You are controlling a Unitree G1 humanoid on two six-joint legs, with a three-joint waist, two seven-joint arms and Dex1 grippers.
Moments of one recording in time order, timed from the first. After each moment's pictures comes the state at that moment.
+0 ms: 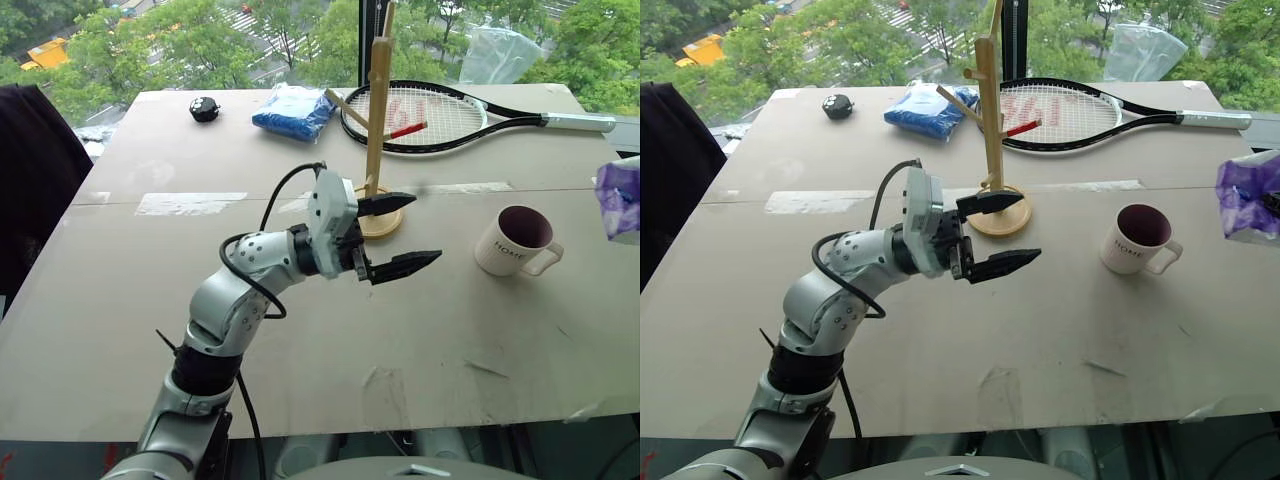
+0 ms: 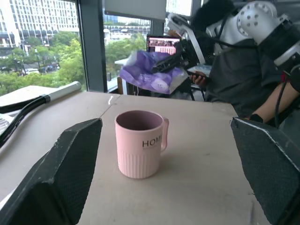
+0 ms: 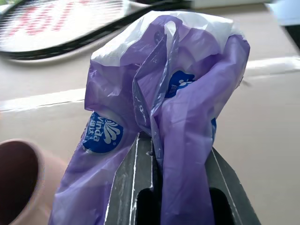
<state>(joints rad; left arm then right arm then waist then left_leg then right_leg) -0.50 0.33 -0.17 -0.38 -0.59 0.50 -0.82 -0.35 -1.06 -0.63 0.17 0.68 1.08 0.48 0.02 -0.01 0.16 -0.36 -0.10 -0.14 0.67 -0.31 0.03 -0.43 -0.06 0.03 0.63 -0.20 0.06</state>
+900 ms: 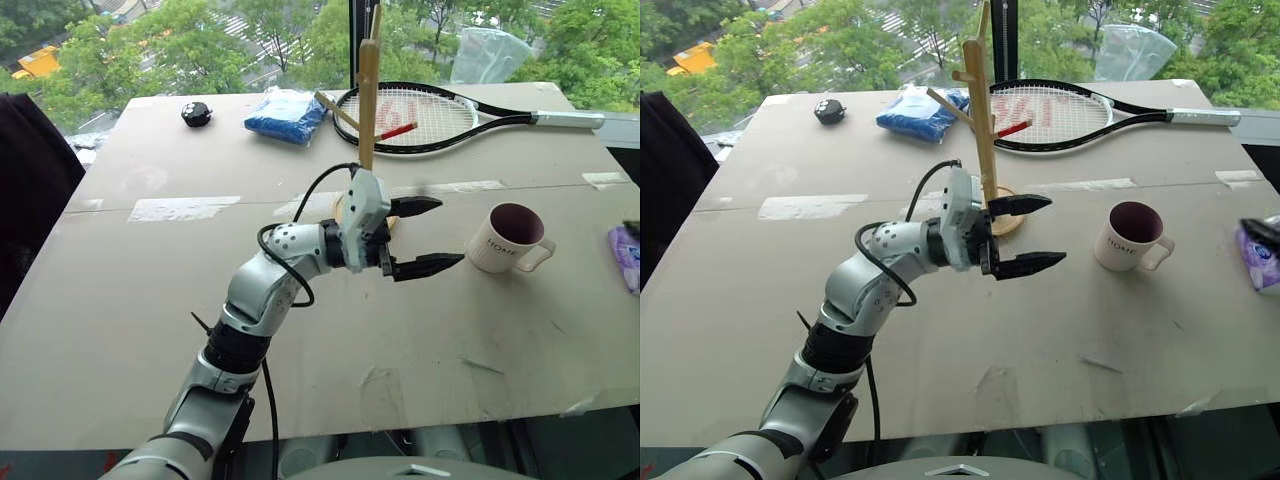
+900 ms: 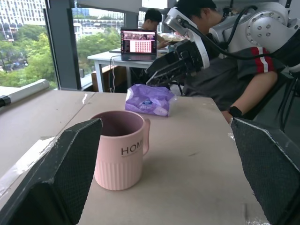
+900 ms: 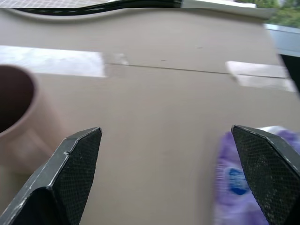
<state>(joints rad) -0.56 0.29 -0.28 -0.25 -0.50 0.45 -0.91 0.02 -0.89 -0.67 -0.29 0.66 0.95 0.61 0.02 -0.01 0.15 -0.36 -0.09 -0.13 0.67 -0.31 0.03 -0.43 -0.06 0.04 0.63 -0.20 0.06</state>
